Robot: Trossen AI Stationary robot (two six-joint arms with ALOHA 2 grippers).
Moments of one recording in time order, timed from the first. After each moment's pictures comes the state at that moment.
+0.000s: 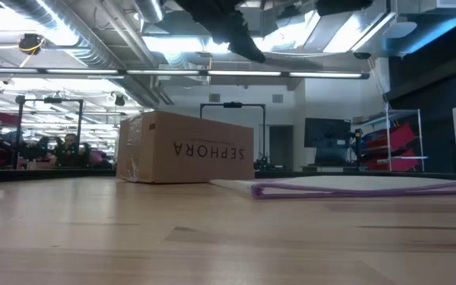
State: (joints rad) left arm 0.19 1.67 1.46 -0.30 -0.14 0.58; right arm 0.08 0.94 0.95 -0.41 0.52 -0.13
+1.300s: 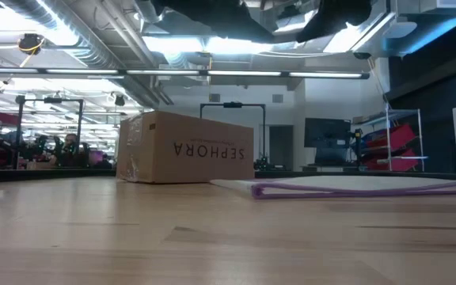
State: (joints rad) left arm 0.19 1.62 1.33 -0.07 0.06 0.58; right arm 0.08 1.13 0.95 -0.36 0.53 -0.26
